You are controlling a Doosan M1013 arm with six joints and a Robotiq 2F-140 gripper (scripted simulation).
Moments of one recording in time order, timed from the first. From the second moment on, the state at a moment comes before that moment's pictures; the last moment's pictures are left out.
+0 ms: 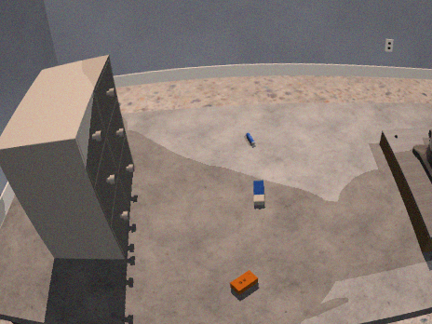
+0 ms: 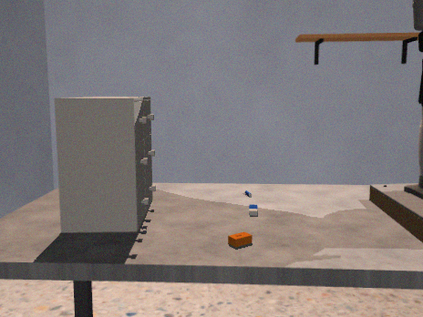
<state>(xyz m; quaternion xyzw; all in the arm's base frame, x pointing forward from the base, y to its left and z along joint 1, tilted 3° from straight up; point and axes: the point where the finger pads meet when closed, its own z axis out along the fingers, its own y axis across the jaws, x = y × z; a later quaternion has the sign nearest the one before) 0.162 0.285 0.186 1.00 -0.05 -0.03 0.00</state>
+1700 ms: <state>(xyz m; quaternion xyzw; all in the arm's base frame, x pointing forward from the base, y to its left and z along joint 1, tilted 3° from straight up) 0.548 -0.048 0.354 0.09 -1.00 0.01 -0.02</state>
